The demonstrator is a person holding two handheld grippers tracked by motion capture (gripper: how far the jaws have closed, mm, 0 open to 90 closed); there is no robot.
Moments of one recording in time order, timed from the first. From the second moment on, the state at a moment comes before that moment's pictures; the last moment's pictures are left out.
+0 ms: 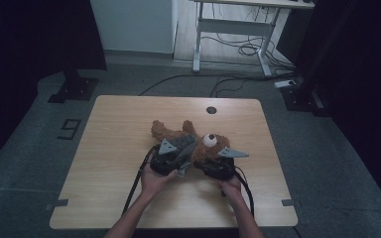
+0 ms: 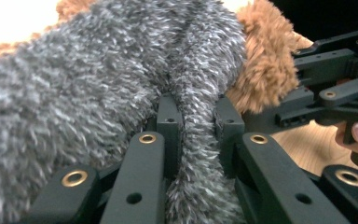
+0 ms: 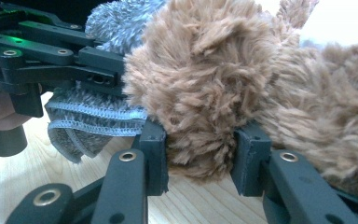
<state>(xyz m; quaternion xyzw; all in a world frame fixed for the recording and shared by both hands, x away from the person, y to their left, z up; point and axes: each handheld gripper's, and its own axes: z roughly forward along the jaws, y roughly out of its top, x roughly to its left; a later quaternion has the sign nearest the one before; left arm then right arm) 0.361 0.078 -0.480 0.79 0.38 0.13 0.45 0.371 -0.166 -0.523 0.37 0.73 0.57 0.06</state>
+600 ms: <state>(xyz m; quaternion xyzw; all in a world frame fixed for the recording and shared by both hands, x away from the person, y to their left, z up) 0.345 0.167 -0.490 0.76 0.45 0.16 0.44 0.371 -0.167 -0.523 0.37 0.73 0.57 0.06</state>
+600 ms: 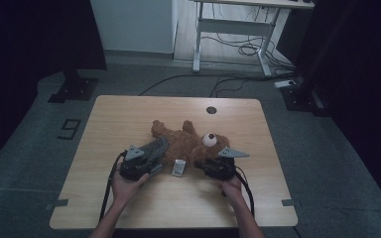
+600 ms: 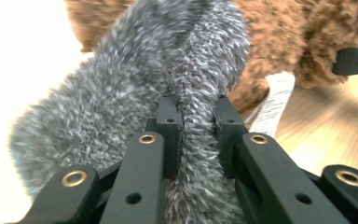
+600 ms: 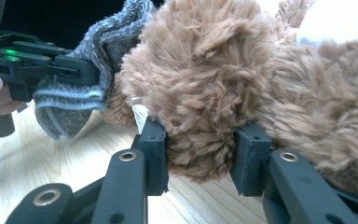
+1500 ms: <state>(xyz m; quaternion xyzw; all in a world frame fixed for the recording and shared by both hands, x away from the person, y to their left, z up) 0.392 0.072 -0.462 0.79 0.39 0.14 0.45 0.366 -0.160 -0.522 0.36 0.75 0.56 0.07</state>
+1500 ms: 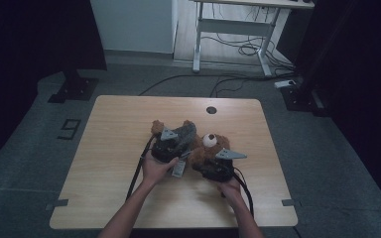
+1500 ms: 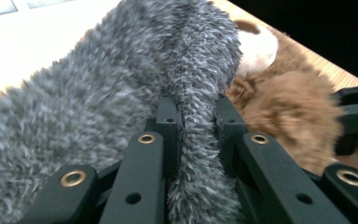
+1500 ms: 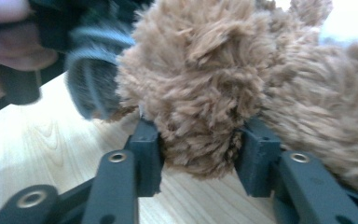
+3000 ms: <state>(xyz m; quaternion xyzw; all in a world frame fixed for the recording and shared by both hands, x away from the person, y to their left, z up) 0.371 0.078 -0.445 0.79 0.37 0.13 0.48 0.377 -0.233 -0.526 0.45 0.74 0.49 0.07</state>
